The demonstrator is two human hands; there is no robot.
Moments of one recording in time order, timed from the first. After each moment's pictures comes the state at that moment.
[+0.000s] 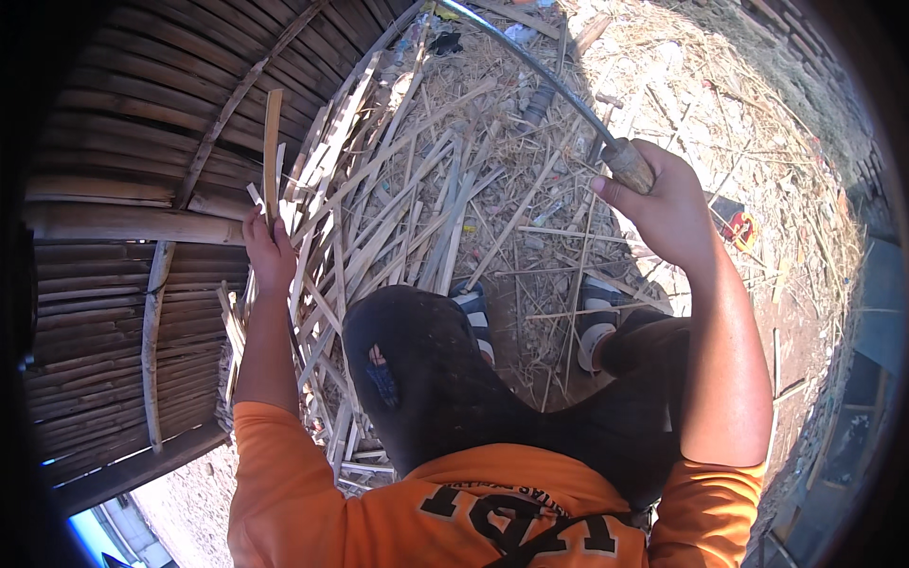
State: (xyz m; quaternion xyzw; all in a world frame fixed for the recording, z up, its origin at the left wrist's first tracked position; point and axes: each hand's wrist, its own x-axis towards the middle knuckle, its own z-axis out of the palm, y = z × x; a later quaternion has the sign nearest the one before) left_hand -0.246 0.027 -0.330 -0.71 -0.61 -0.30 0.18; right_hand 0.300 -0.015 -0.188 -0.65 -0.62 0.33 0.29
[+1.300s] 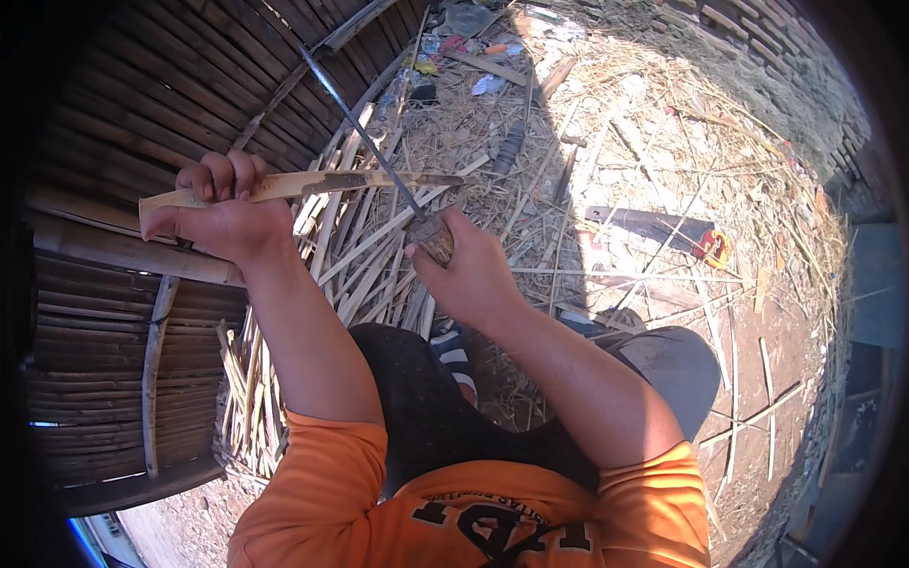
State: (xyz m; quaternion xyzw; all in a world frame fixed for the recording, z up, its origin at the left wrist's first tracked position) left_hand -0.021 0.050 -0.106 -0.40 -0.25 -0.82 -0.31; right_hand 0.177 -0.034 -0.201 -0.58 -0.58 0.42 0.39
